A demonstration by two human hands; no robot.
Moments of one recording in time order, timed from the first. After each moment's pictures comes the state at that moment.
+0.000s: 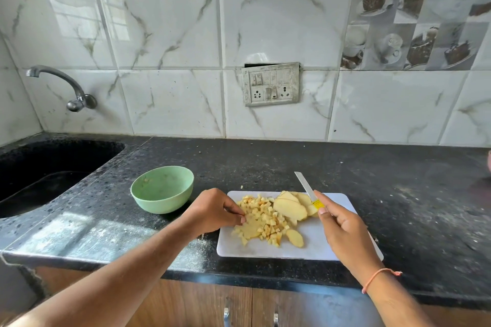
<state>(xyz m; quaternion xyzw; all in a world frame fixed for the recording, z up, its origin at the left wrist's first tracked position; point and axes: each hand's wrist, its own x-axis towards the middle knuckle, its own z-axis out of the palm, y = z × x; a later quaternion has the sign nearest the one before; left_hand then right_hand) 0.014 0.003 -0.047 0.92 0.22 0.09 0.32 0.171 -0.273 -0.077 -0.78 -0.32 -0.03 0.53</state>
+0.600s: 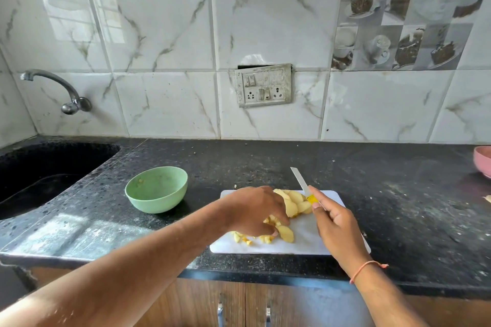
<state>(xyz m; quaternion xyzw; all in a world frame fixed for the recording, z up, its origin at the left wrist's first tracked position) 0.059 -0.070 -0.007 0.99 -0.11 0.01 0.02 0.170 -0.275 -0.076 -0.75 -0.32 -0.01 0.58</state>
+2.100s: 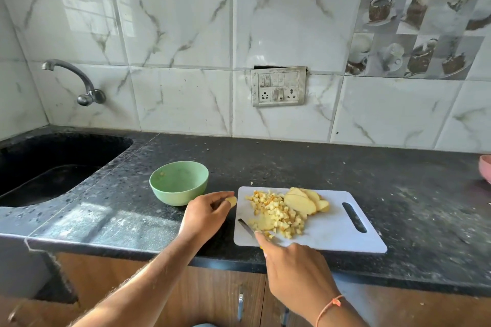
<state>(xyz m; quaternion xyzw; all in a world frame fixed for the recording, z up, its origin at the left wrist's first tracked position) -0.033 0.010 -0.086 0.81 0.27 0.32 0.40 0.020 -0.240 -0.052 -0.86 -0.50 -0.04 0.12</state>
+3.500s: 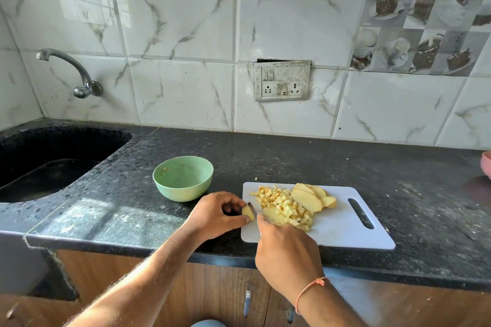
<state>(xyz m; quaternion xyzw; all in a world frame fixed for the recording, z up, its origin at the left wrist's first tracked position) -0.036 0.023 -0.087 0.88 0.17 0.22 0.37 -0.005 -0.195 -0.033 -0.90 -0.42 -0.07 0.14</state>
